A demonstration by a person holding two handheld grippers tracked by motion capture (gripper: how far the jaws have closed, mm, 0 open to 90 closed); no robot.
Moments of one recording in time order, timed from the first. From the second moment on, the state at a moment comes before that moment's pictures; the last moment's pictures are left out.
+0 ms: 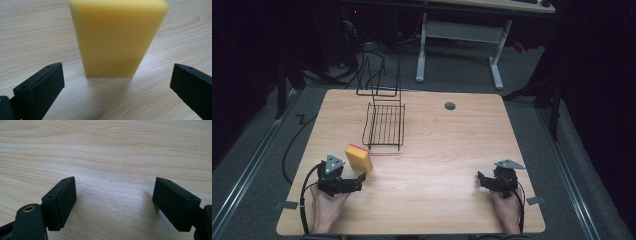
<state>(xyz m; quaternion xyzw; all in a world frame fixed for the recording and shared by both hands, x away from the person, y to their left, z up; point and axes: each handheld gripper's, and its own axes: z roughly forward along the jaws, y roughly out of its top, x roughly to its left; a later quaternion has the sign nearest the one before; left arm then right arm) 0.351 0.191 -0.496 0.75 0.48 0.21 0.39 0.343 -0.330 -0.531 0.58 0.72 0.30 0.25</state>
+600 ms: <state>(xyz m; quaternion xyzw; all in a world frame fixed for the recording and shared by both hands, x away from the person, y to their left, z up) 0.372 0.182 -0.496 0.76 0.49 0.21 0.38 0.343 -0.330 -0.531 0.58 0.72 0.29 0.25</state>
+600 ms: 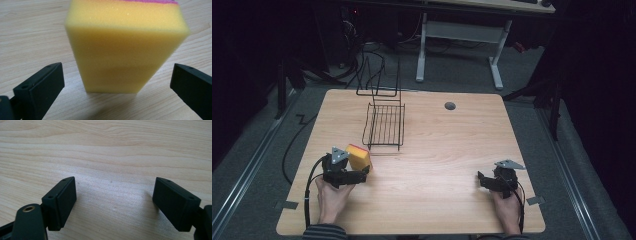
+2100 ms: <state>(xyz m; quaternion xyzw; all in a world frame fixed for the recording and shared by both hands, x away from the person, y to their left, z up) 0.377 0.175 -0.487 0.77 0.46 0.20 0.41 0.343 -0.329 -0.531 0.58 0.72 0.29 0.25</state>
